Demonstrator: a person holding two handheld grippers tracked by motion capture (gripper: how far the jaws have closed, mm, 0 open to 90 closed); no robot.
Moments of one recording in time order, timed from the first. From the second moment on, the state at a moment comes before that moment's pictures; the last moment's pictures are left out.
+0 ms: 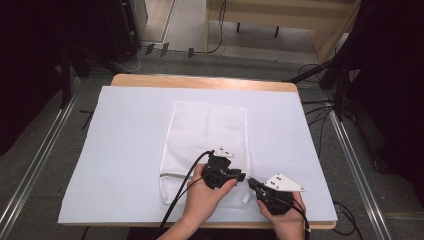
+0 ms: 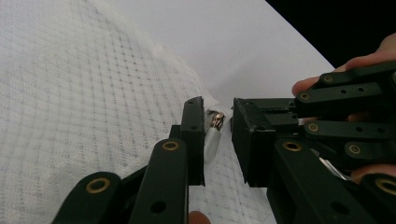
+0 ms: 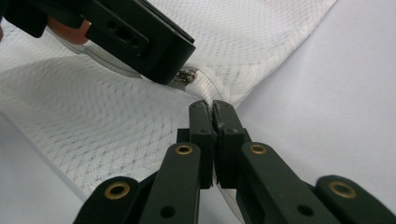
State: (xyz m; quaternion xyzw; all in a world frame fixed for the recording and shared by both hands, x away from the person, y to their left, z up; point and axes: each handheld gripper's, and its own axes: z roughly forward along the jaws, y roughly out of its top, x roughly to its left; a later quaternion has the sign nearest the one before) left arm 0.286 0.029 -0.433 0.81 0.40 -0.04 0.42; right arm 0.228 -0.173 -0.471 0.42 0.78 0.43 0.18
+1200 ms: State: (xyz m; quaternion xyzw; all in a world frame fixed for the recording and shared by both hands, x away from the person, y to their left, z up) left arm 0.285 0.047 -0.443 0.81 0.39 -0.06 0.43; right arm 0.220 -0.167 -0.455 0.40 0.77 0.44 0.21
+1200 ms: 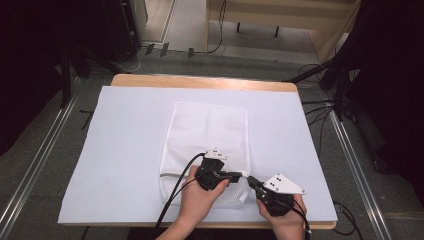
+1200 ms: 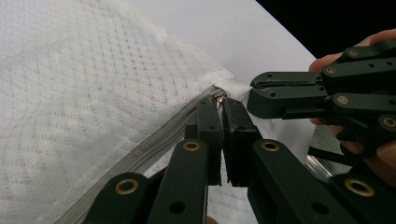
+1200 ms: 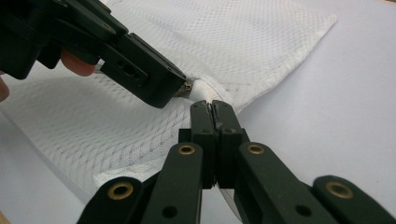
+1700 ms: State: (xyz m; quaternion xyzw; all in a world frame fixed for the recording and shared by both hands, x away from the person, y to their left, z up) left arm 0.286 0.083 -0.456 0.80 0.42 -0.05 0.42; right arm 0.219 -0.172 -0.450 0.40 0.77 0.45 0.22
